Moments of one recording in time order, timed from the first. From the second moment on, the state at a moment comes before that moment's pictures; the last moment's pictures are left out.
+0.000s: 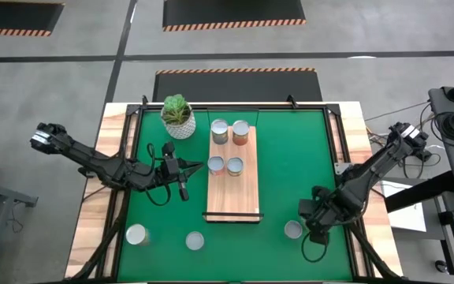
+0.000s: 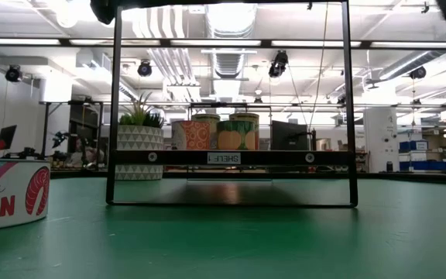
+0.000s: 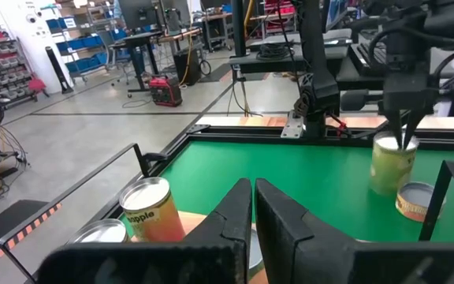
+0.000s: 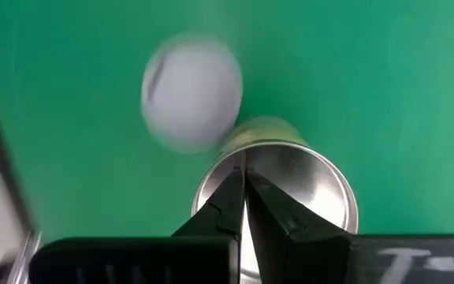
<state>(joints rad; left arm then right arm) -0.38 1.06 0.69 0.22 -0.75 0.01 0.70 1.35 0.95 -0.98 0.04 0.92</state>
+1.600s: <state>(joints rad) -0.38 1.12 0.69 0.25 -0.74 -0.04 0.57 0.96 0.62 -0.65 0.09 0.97</state>
